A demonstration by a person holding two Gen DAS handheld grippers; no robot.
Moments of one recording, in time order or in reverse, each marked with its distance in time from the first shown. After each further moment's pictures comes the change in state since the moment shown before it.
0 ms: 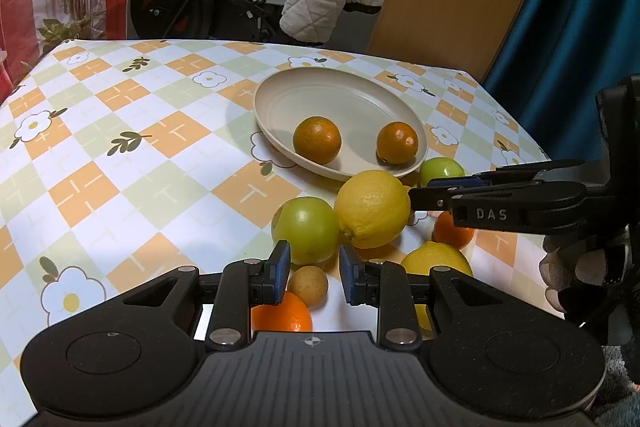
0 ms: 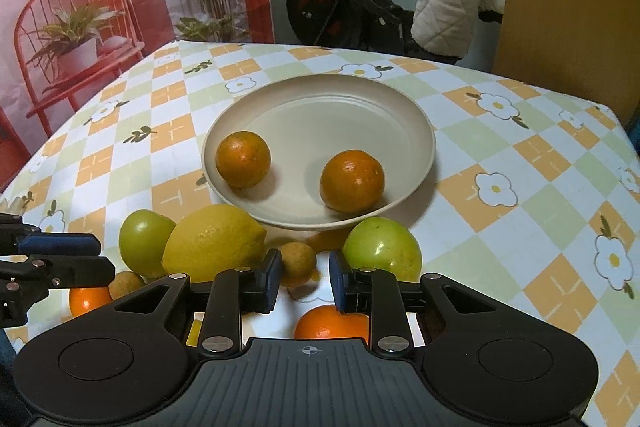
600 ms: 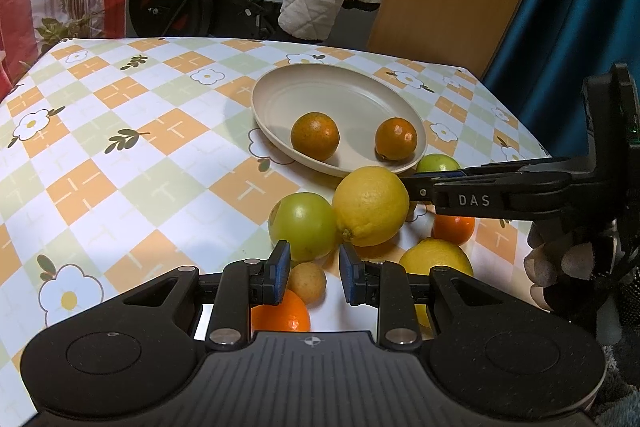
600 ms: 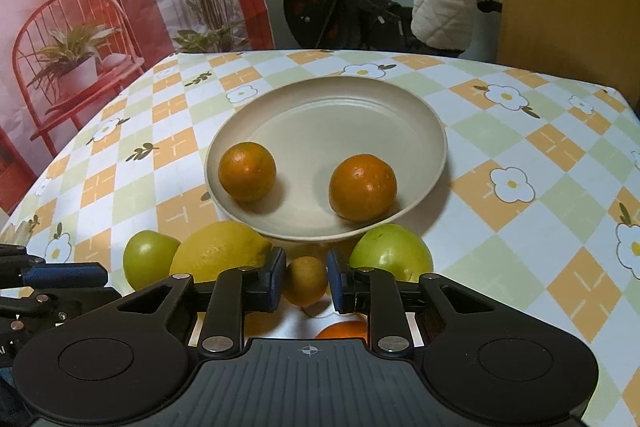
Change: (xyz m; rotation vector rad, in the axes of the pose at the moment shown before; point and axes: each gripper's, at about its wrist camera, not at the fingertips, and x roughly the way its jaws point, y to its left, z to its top) left arm 0.002 -0.001 -0.001 0.004 0.005 -0.001; right arm 0.012 -0.003 0.002 0.055 -0.013 0.041
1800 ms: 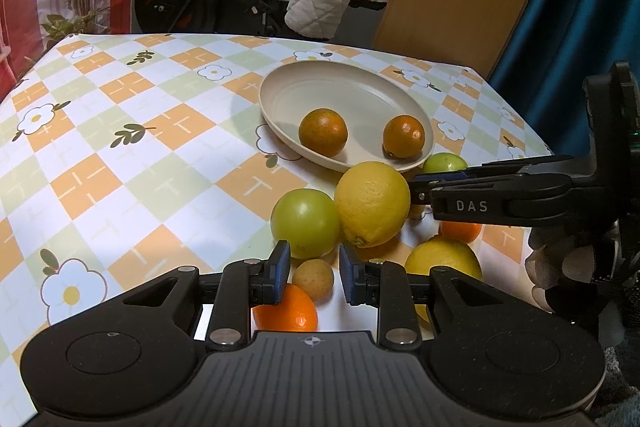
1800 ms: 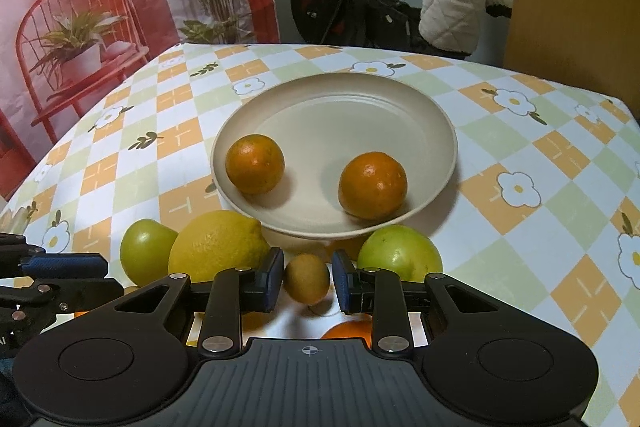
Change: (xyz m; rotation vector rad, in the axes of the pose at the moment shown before) left arm 0.001 0.001 -0.003 -0.013 0.003 0.016; right arm 0.007 0.009 0.000 -0.042 0.019 -0.005
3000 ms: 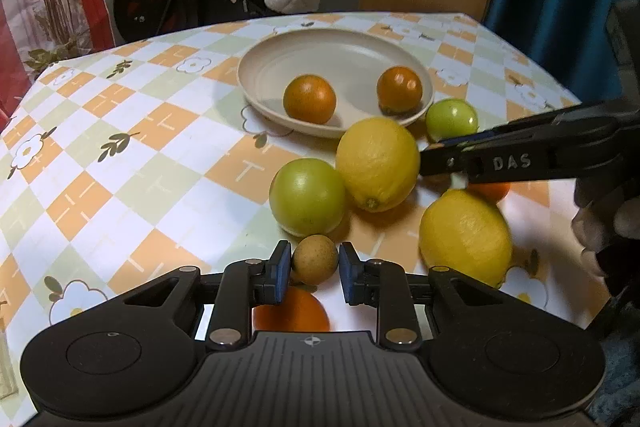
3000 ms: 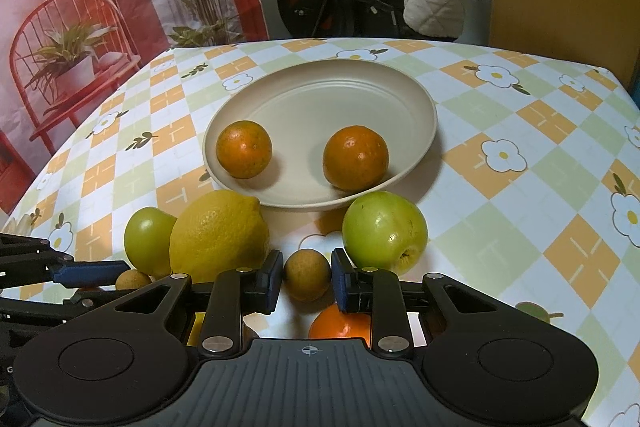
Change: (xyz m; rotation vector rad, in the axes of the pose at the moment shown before) left arm 0.014 -0.013 -0.006 0.176 0.065 0.063; right arm -0.012 -0.012 -0.017 0.072 -0.006 0.007
